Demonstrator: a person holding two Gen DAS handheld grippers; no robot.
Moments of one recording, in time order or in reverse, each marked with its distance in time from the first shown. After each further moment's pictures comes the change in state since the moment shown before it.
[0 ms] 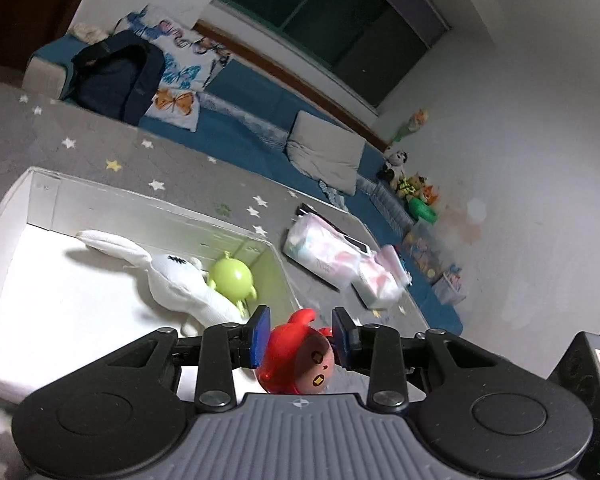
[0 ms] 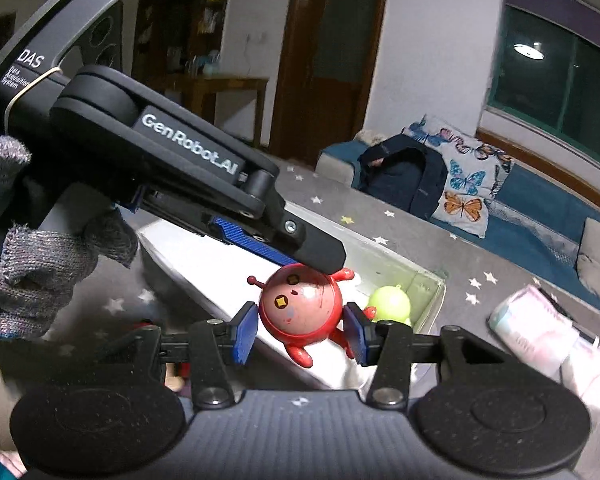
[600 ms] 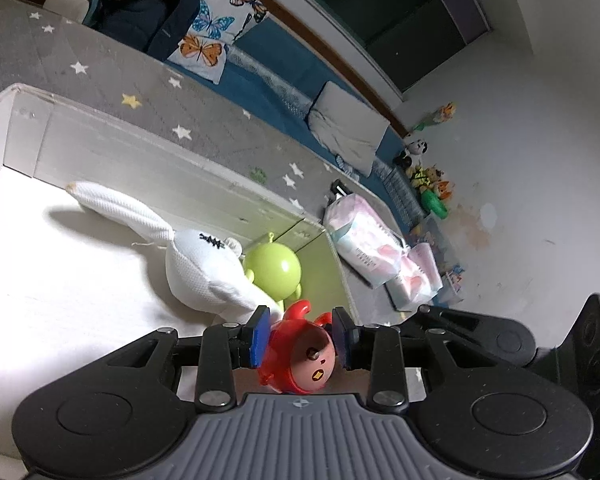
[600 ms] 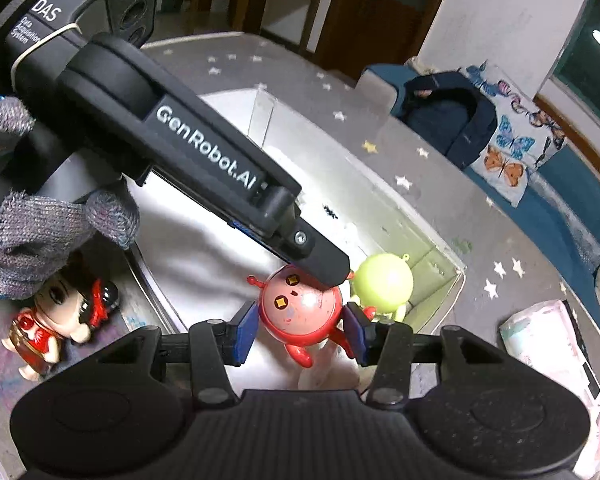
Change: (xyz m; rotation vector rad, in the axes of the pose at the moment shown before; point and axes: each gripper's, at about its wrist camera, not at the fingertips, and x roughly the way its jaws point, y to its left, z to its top) left arm 0.067 0.057 0.004 -0.130 0.100 -0.010; right arm 0.084 -0.019 0.009 -0.189 0.294 0.076
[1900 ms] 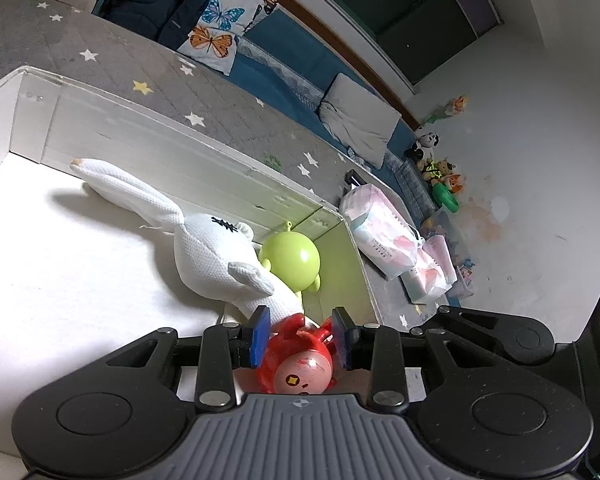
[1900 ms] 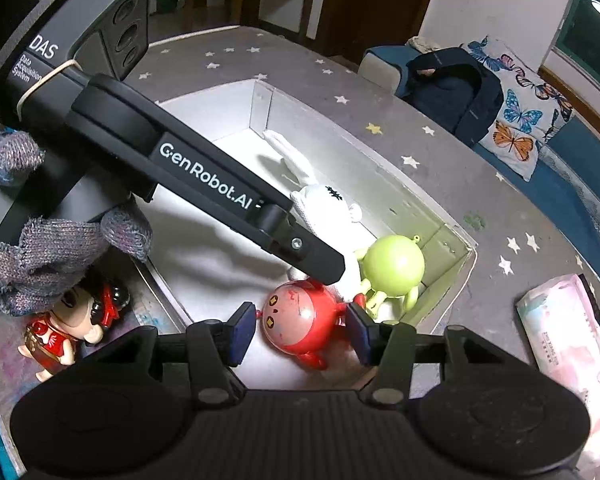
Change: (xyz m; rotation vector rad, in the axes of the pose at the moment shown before) left arm 0.001 0.006 -0.001 -0.005 0.022 0.029; right arm -0.004 -0.010 -0.005 0.076 0.016 0.051
